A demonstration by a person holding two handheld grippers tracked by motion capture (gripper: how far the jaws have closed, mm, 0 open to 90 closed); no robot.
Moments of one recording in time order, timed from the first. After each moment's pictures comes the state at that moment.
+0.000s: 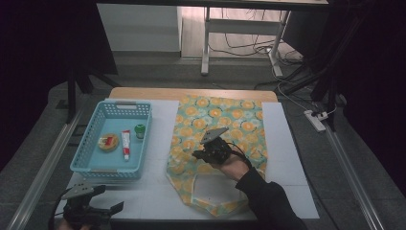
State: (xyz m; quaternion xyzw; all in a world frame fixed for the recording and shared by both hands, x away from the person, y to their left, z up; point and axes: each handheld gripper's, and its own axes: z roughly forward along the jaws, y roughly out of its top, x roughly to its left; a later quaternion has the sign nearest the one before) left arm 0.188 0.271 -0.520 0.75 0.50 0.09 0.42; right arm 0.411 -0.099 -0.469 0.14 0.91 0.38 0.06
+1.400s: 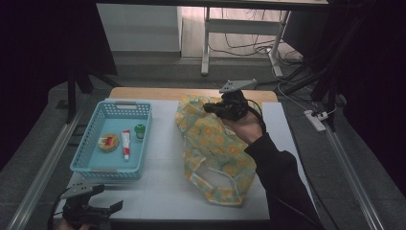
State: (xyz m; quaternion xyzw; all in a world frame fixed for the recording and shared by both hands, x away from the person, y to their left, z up) left arm 0.188 0.274 -0.521 0.74 0.51 0.09 0.42; right arm 0.466 -0.120 -0.348 0.19 0.85 0.47 0.11
